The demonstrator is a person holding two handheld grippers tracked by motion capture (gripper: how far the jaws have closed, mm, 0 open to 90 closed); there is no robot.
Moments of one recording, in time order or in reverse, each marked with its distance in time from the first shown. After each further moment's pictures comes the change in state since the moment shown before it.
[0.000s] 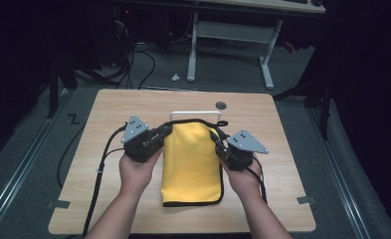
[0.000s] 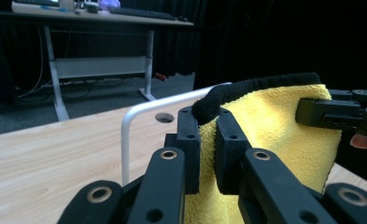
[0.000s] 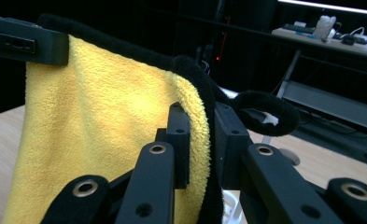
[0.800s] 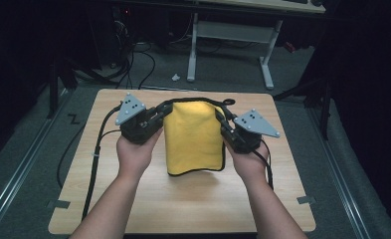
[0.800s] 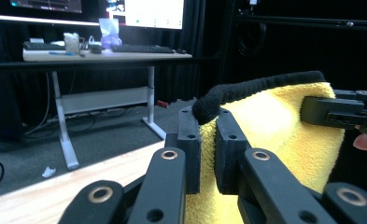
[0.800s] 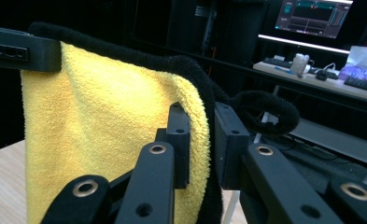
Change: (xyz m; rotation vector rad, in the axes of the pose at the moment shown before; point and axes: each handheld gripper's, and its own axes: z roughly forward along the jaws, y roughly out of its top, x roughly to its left) left arm 0.002 0.055 0.002 -0.096 0.001 0.065; right arm -0.015 0.054 -0.005 -0.097 -0.049 -0.023
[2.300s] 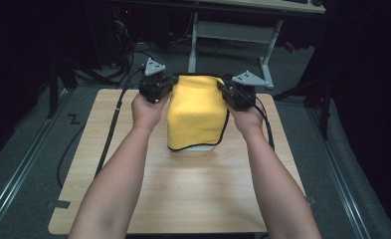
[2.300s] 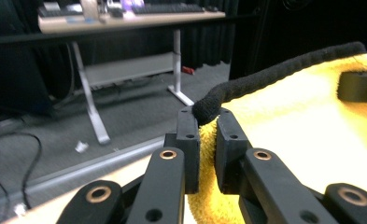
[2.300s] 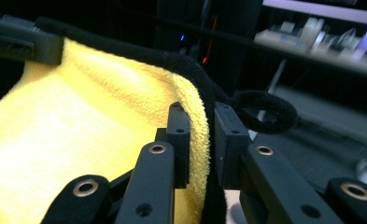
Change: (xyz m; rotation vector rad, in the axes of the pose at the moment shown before) left arm 0.079 -0.007 0.124 0.213 0.075 0.022; right arm -0.085 -0.012 0.119 0.143 0.042 0.053
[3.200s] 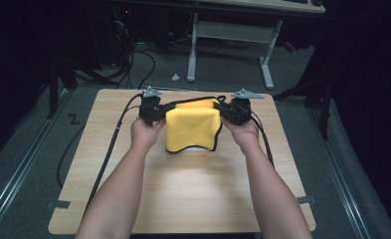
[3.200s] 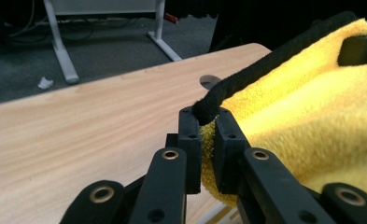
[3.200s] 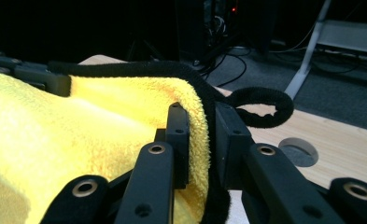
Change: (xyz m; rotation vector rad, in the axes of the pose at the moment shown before) left arm 0.013 -0.079 0.013 0.161 -0.090 -0.132; right arm -0.005 -0.060 0.019 0.151 0.116 0.153
